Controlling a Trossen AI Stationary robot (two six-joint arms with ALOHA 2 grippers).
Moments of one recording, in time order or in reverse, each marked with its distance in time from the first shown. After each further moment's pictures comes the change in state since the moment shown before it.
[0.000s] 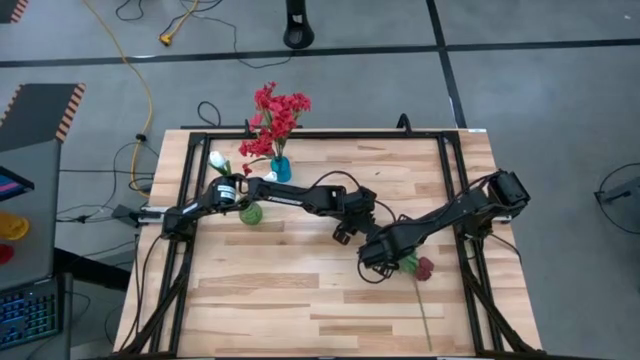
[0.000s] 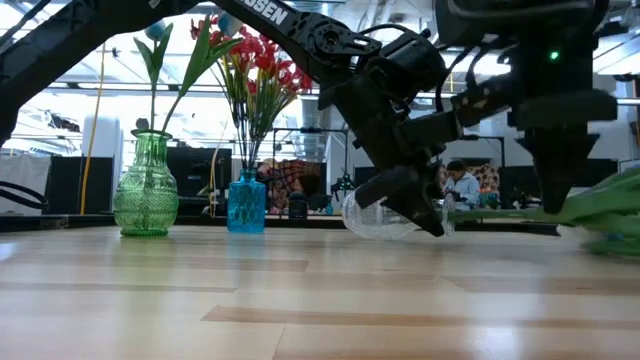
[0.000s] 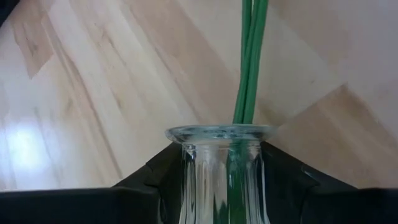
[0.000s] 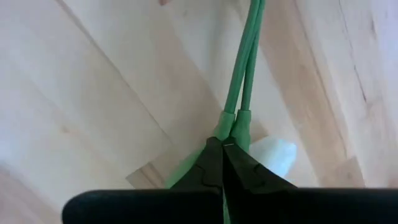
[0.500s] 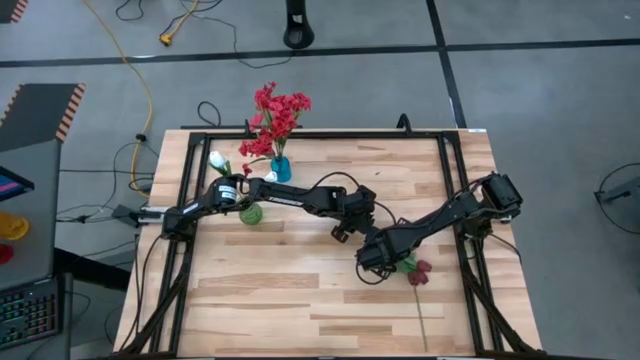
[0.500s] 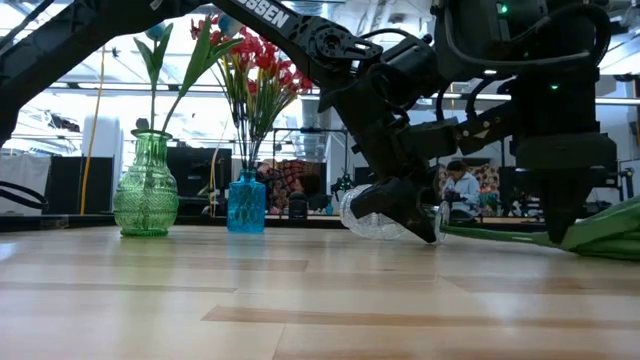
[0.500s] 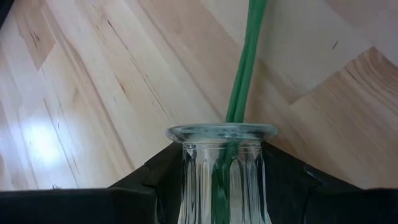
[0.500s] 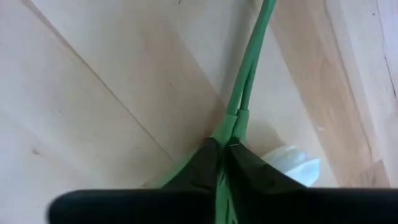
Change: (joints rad) left arm 0.000 0.010 0.000 -0.008 -0.082 0.075; right arm 0.001 0.064 -0.045 0.075 -0.002 0.044
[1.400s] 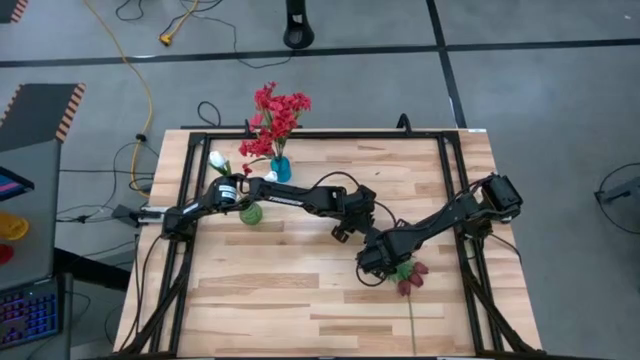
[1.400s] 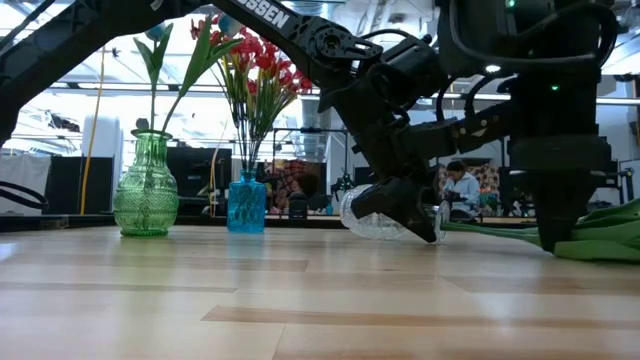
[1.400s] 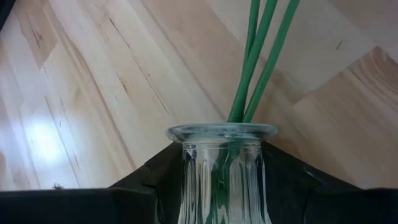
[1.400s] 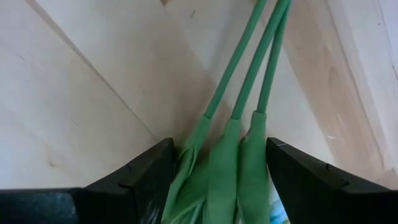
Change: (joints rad) left arm 0.010 0.000 0.000 0.001 -0.014 0.001; right arm 0.035 0.002 0.000 0.018 0.008 0.049
